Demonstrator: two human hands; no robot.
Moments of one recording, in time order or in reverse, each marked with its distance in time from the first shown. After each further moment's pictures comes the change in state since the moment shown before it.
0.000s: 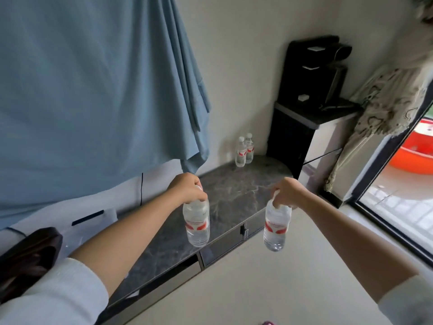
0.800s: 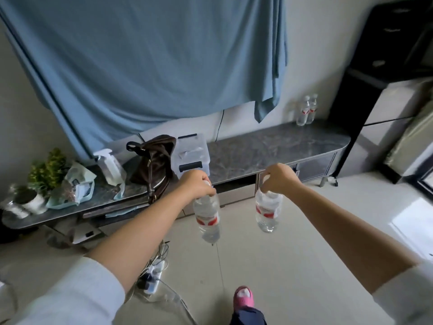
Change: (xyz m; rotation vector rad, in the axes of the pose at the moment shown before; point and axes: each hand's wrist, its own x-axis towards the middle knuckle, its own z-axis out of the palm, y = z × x) left_hand -0.447 -0.183 0.042 -0.073 0.158 -0.250; right_hand -0.379 -0.106 0.196 0.058 -0.060 -0.294
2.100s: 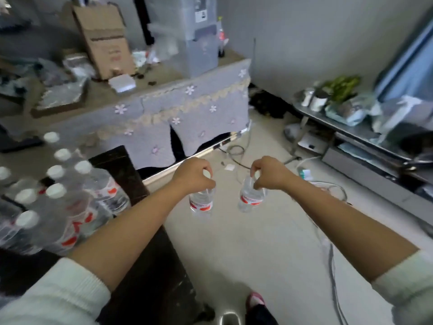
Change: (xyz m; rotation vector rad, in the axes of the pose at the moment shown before) left_hand -0.726 -0.449 -0.054 -0.156 0.666 -0.793; right_hand -0.569 -0.376 0.409 -0.423 -0.613 -1.219
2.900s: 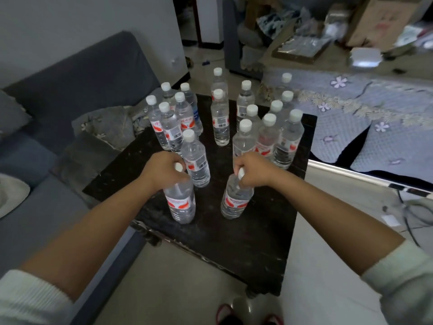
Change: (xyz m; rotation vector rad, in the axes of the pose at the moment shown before) left_hand -0.300 -0.182 -0.077 -0.003 0.477 -1.001; right_hand -0.029 -0.296 0.150 -0.212 -0.542 -1.065
